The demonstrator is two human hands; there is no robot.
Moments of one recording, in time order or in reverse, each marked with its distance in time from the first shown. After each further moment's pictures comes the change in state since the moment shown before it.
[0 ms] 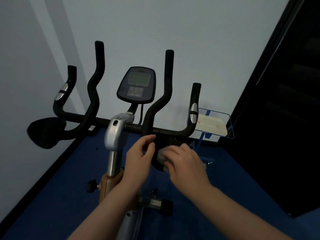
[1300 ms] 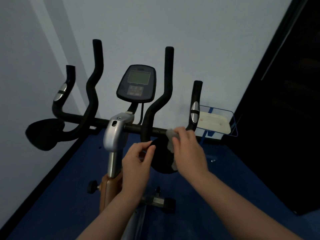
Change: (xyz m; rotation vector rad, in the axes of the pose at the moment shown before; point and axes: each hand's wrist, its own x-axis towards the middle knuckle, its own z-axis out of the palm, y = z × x) left_hand -0.010 -0.006 0.006 0.062 0.180 0.113; right_hand 0.035 0.019 0.013 0.230 0.157 0.293
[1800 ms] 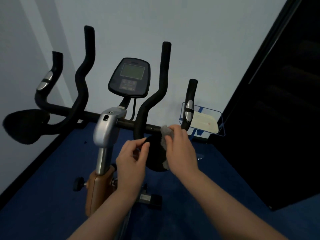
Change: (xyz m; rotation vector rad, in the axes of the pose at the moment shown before) left_hand -0.004 -0.004 0.008 -0.059 0.040 0.017; right_hand -0.003 -0.002 0.005 0.038 0.022 0.056
